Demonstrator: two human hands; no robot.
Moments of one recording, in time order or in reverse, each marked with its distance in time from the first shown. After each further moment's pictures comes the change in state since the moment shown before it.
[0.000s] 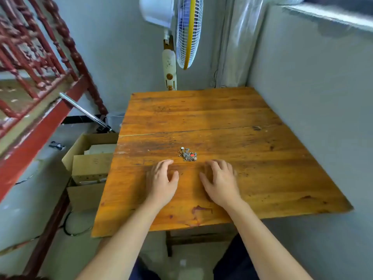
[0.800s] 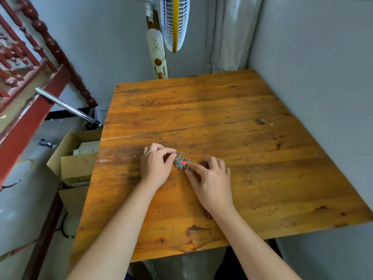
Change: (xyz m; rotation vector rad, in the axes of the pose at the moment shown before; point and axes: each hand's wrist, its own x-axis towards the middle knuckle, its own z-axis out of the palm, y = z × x) left_hand 0.093 0.005 0.023 0.112 0.026 0.061; right_hand 0.032 -0.005 0.027 -0.050 0.200 -0.040
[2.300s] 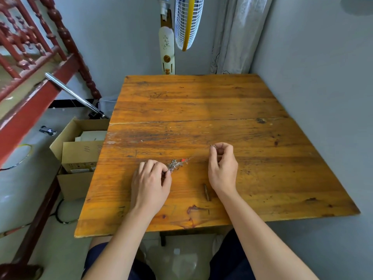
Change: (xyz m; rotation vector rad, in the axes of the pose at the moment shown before) left_hand -0.110 -0.014 -0.021 0.145 0.151 0.105; right_hand 0.000 0.004 -0.018 0.644 0.123 0.291
